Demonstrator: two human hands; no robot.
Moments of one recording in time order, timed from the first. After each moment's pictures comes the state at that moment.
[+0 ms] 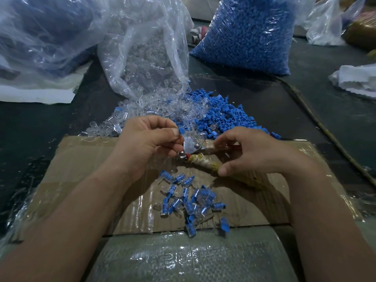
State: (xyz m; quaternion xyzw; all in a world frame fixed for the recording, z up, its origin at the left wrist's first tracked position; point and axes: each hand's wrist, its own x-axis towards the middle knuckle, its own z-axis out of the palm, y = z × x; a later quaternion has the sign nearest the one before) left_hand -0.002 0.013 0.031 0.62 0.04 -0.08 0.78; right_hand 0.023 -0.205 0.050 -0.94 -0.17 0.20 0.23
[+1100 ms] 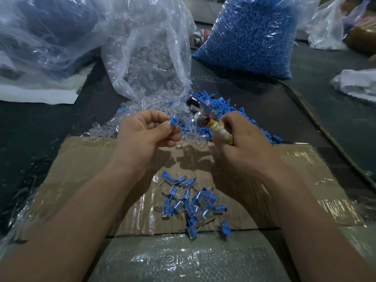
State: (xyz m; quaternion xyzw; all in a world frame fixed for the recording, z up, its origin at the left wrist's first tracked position) left_hand 0.004 0.016 0.022 0.62 0.01 0.03 0.79; right_hand 0.016 -0.180 0.038 -0.95 -0.17 -0.04 0.24
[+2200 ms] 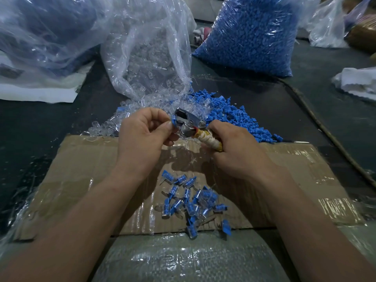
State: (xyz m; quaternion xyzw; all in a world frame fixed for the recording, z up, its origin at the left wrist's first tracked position) left_hand -0.004 0.006 0.026 0.74 0.00 0.13 0.66; right_hand 0.015 -0.166 0.036 -0.96 -0.20 0.00 0.18
